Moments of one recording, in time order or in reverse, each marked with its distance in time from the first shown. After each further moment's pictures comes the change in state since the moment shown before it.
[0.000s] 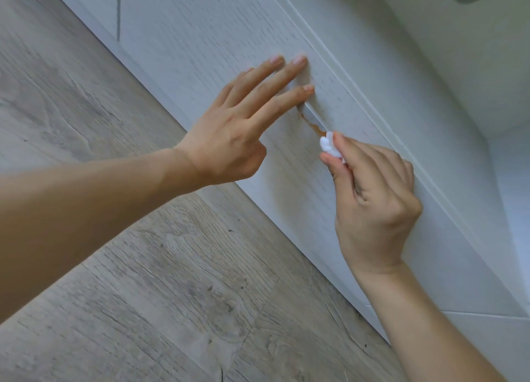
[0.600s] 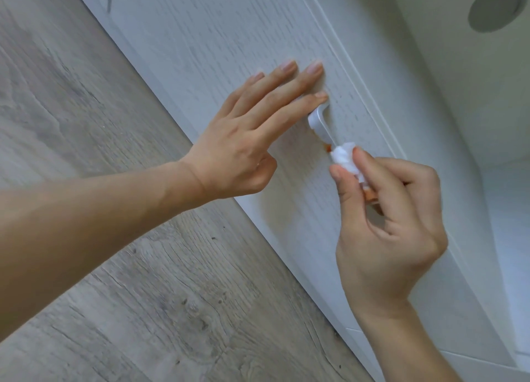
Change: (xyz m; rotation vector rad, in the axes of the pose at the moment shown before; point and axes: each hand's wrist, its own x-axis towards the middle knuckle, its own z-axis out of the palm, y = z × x) left_hand -0.001 0.000 0.029 -0.040 0.171 -0.061; right_hand 0.009 -0.005 0.001 0.151 0.006 0.054
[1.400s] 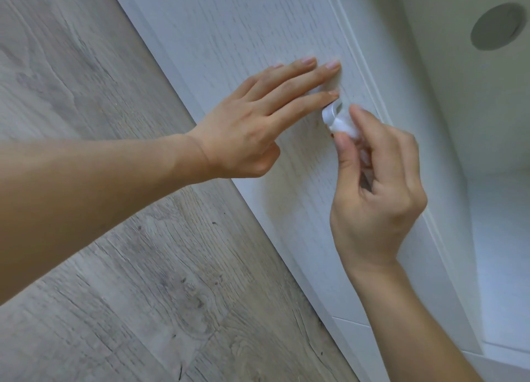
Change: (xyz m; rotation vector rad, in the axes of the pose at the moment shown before) left_hand 0.002 -0.004 -0.015 0.030 -0.065 0.025; right_hand 0.020 -0.009 0.012 -0.016 -0.077 -0.040
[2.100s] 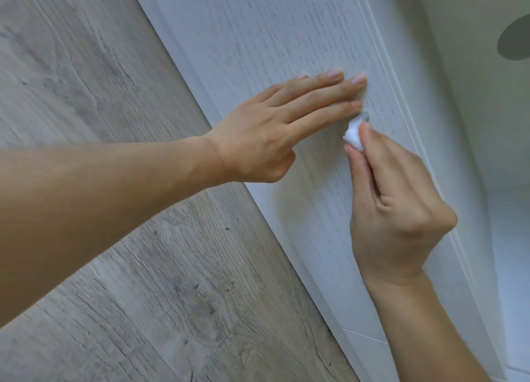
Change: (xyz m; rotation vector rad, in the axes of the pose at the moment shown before) left_hand 0.001 -0.009 0.002 -0.023 0.006 0.070; right_hand 0.001 0.007 0.004 -0.195 0.000 -0.253
